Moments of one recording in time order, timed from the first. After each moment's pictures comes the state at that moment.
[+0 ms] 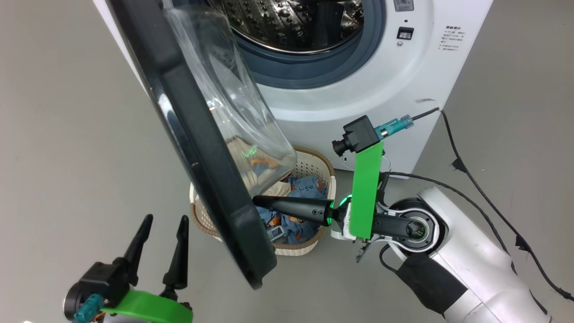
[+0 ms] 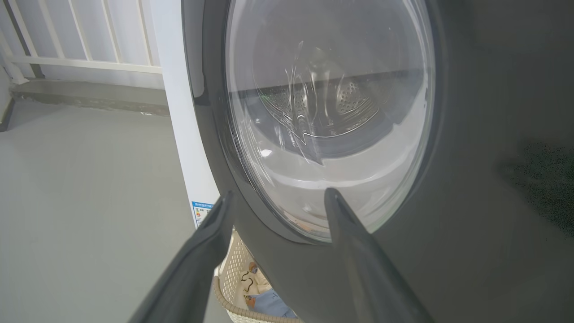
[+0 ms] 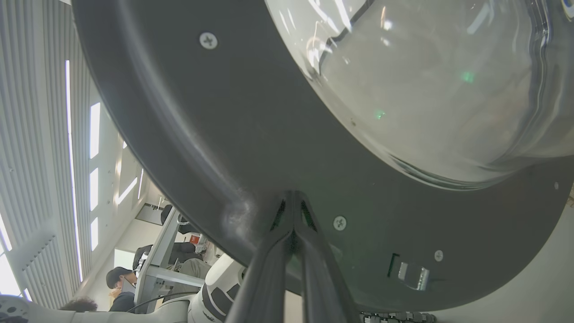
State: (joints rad) left arm -0.10 0.05 -0.12 0.16 -0.27 -0.13 -0.26; right arm -0.67 -0.17 0.61 0.25 1.57 0.13 0.71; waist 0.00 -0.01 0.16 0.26
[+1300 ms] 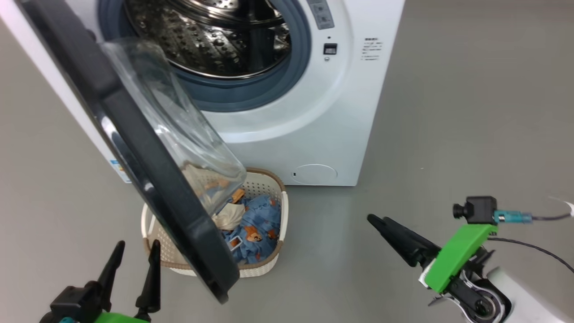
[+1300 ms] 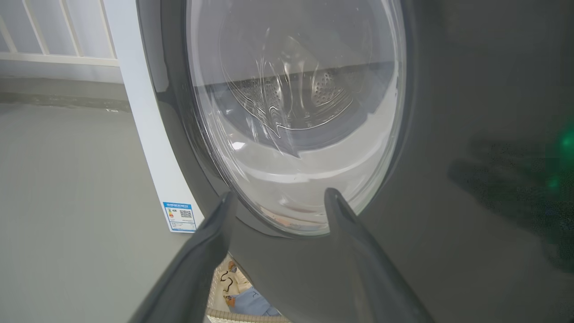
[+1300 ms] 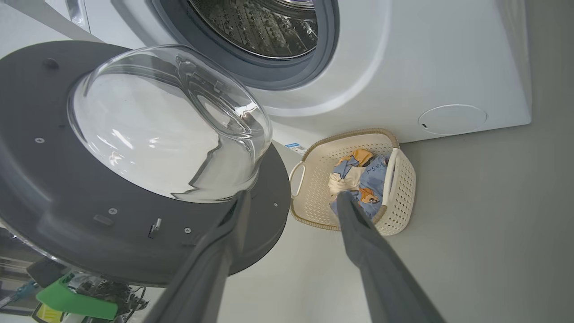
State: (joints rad) left arm -0.01 0.11 -0.07 0.17 -0.31 -0.13 -0.26; right arm -0.39 -0.45 0.66 0.29 1.44 0.13 0.10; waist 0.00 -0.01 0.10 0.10
